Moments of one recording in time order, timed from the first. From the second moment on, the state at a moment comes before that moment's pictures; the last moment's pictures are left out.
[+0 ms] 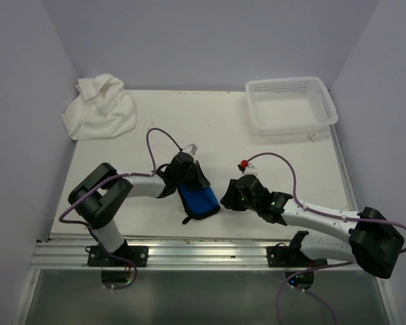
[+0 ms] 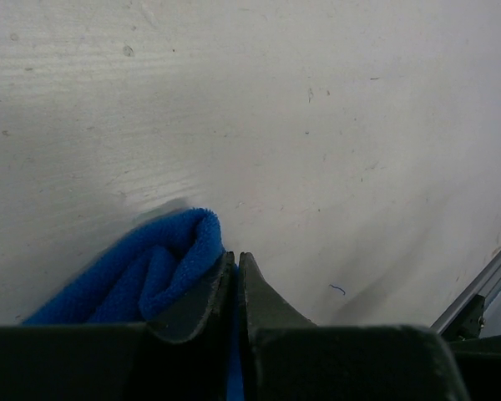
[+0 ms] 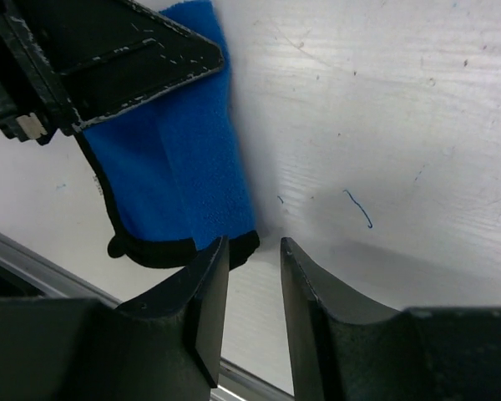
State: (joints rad) left arm -0.71 1.71 0.72 0.28 0.13 -0.86; right arm 0.91 1.14 0.50 -0.12 0.18 0.86
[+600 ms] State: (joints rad) left arm -0.71 1.69 0.69 0.28 0.13 -0.85; right arm 0.90 1.25 0.45 0.07 0.08 0.97
